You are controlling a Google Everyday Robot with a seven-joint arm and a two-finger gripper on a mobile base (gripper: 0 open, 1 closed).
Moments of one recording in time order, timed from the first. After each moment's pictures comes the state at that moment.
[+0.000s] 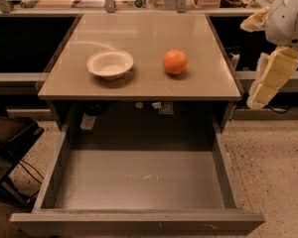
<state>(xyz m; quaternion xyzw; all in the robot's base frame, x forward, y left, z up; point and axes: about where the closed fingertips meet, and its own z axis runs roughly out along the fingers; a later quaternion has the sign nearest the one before) 0.487 -0.200 0.982 -0.64 0.74 0.00 0.22</state>
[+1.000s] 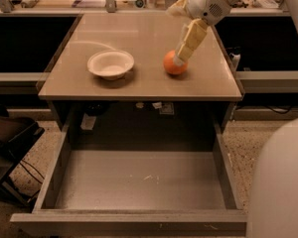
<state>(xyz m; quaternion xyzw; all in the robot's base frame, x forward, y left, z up) 0.637 -0.074 0.963 -0.69 0.64 0.18 0.30</state>
